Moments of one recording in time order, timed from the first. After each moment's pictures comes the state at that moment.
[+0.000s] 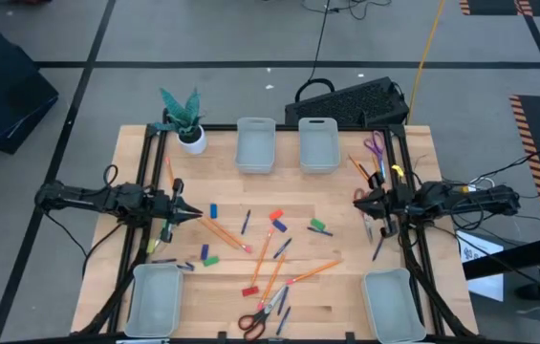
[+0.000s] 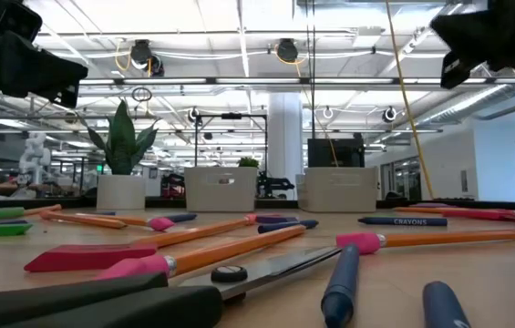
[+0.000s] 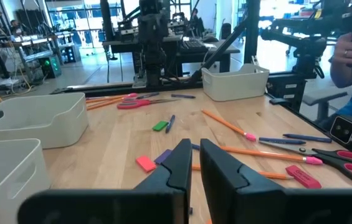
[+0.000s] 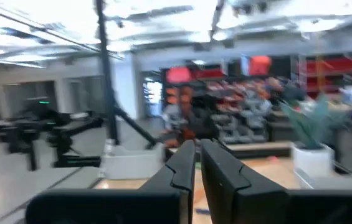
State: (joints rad) left arm -0.15 0.06 0.05 -0.05 0.00 0.05; right arm 0.12 0.11 0.02 0.33 0.04 0.09
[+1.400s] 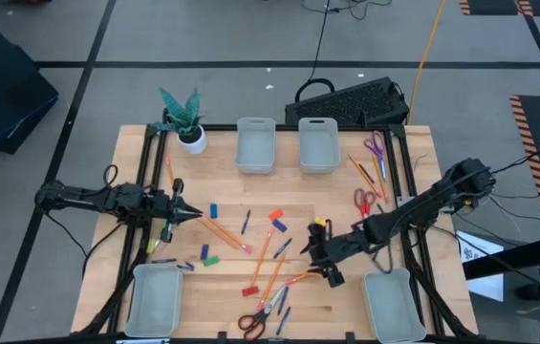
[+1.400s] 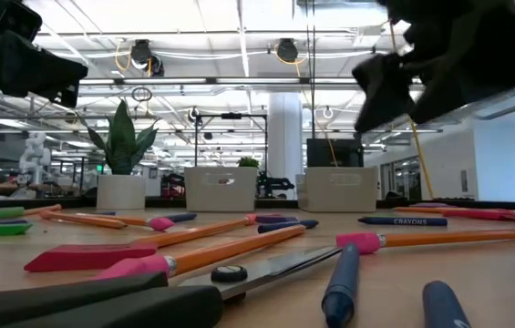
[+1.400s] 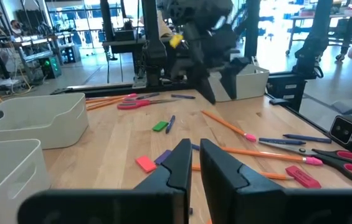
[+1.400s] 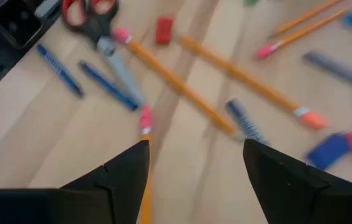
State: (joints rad) left arm -0.15 0.06 0.05 -0.05 0.00 0.05; right arm 0.43 1.54 0.76 -0.01 0.08 0.06
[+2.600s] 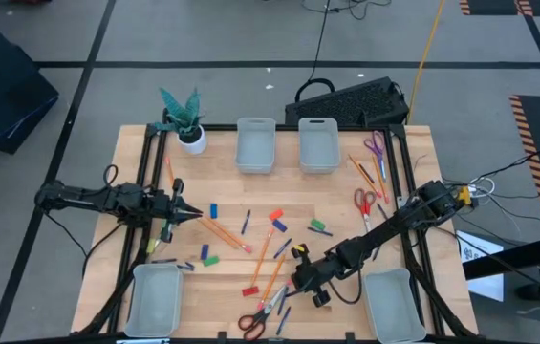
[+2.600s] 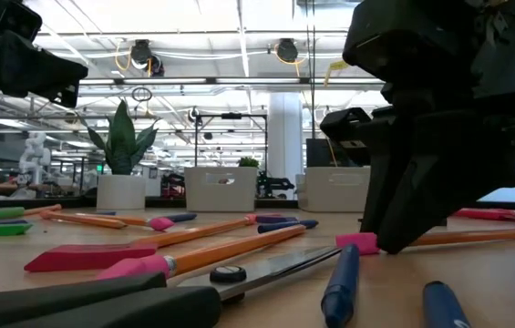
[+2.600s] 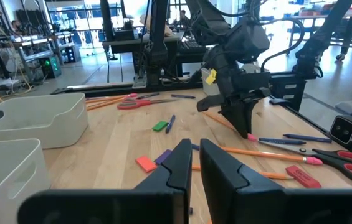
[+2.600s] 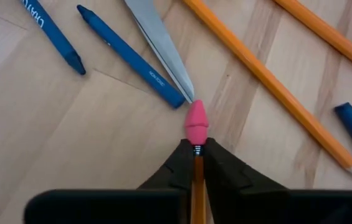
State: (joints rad) left arm -0.15 0.06 0.05 -0.05 0.00 0.05; right arm 0.51 1.90 0.96 -0.03 0.10 0.03
